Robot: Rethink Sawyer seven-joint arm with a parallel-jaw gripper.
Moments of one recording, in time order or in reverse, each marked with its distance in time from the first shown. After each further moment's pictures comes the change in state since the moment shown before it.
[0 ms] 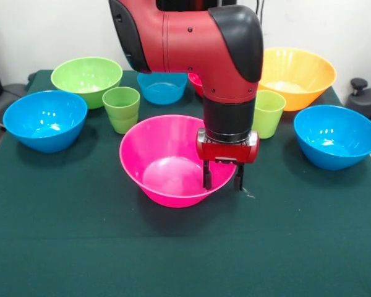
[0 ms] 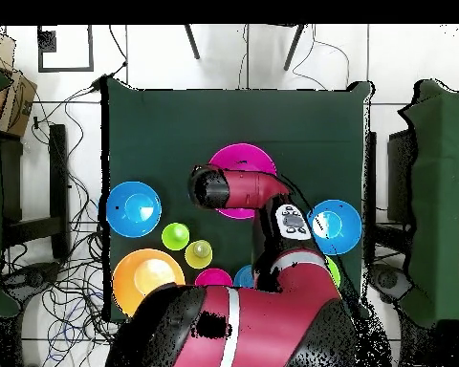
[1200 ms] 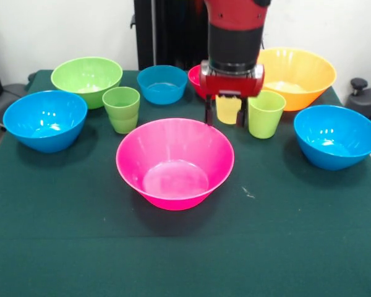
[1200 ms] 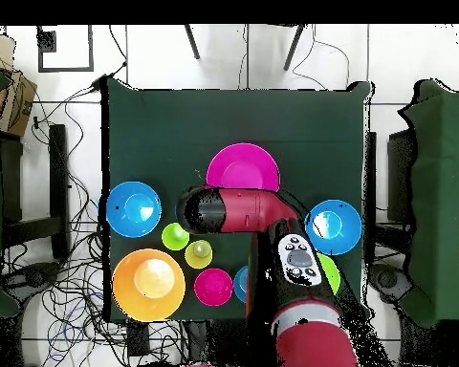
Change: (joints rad) arm 0.004 -0.276 -0.011 0.243 -0.001 0.132 0.000
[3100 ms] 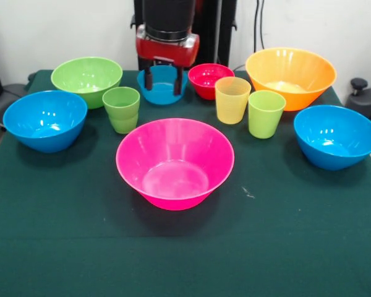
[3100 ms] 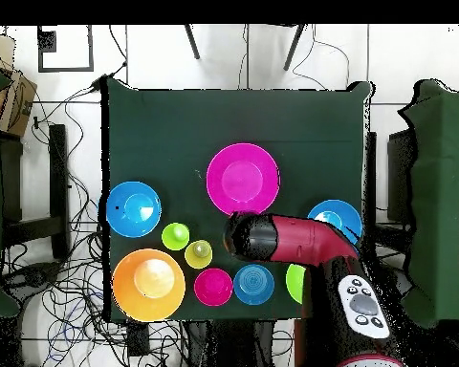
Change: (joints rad) arm -0.165 -0.093 -0.038 0.119 -0.090 0.039 0.000
